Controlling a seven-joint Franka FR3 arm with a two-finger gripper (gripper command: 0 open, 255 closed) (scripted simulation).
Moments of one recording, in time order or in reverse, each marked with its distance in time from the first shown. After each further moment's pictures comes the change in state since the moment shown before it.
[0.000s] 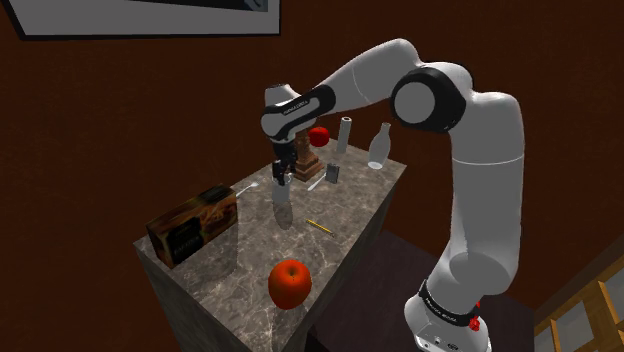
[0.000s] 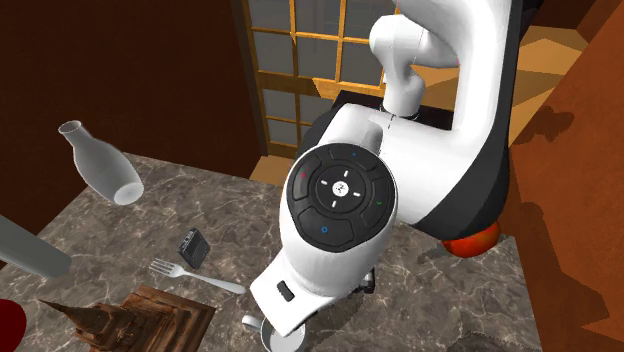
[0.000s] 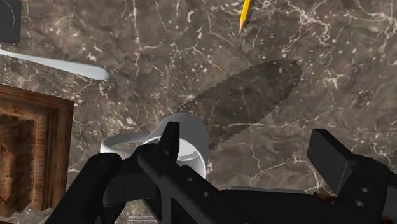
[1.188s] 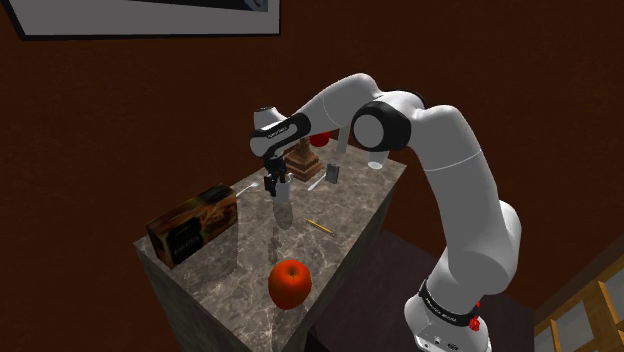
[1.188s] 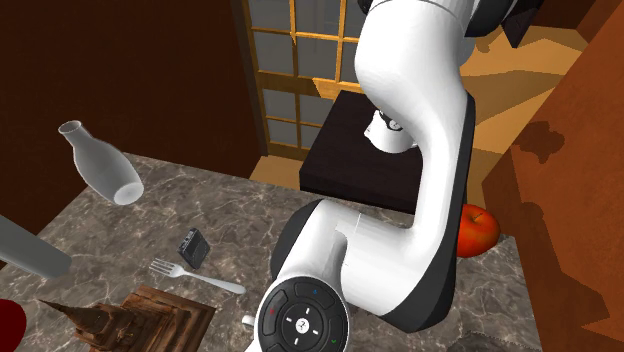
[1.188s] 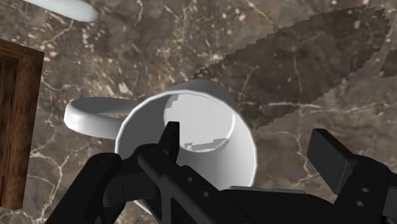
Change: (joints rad) arm -0.016 0.313 0.007 0.269 -0.016 0.034 -0.063
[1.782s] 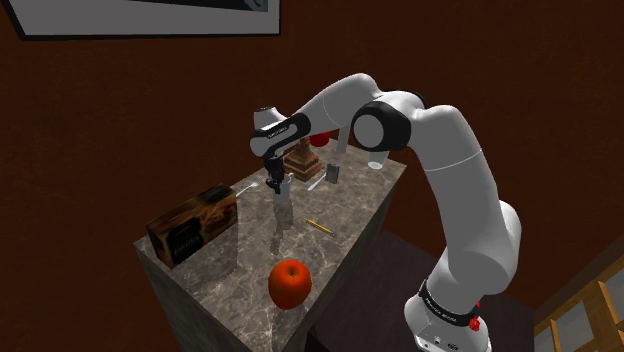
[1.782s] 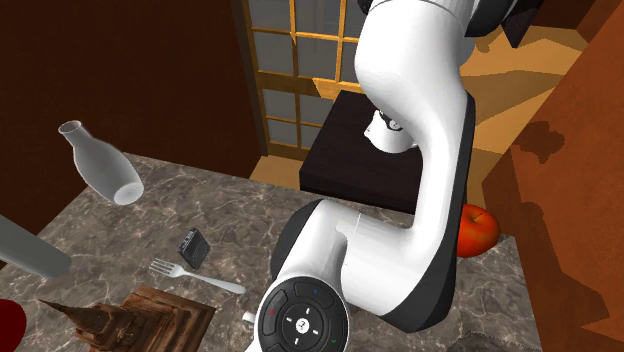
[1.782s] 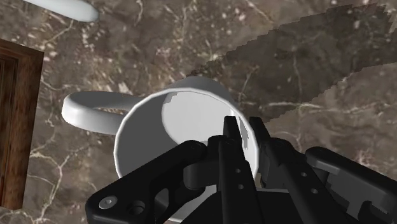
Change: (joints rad) arm 0.000 0.000 0.000 0.000 0.000 0.001 0.000
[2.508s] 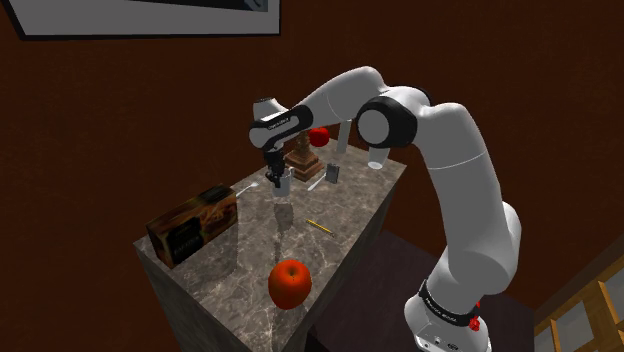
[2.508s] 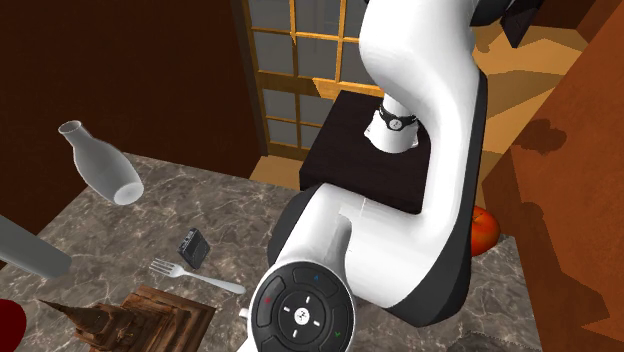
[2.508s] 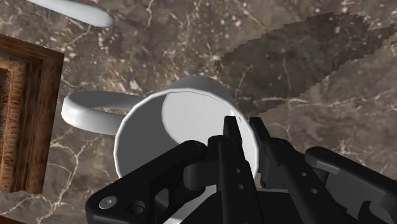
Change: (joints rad) arm 0.002 -0.044 -0.001 0.010 0.000 -0.054 -0.003
